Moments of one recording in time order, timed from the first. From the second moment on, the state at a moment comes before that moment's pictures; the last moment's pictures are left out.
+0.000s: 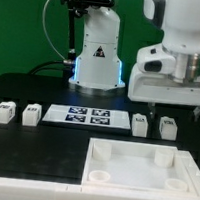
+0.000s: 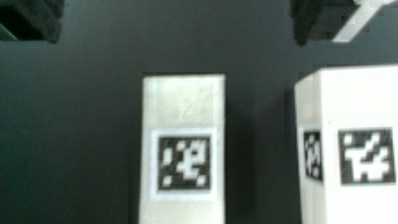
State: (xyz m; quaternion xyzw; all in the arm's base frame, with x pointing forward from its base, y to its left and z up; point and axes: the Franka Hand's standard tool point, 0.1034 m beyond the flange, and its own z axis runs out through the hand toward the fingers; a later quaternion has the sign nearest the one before) arm 0.400 0.166 0.042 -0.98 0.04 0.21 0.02
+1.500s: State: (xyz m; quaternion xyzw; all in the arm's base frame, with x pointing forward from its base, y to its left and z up) arm 0.372 0.172 0.005 -0.90 0.06 0.44 0.00
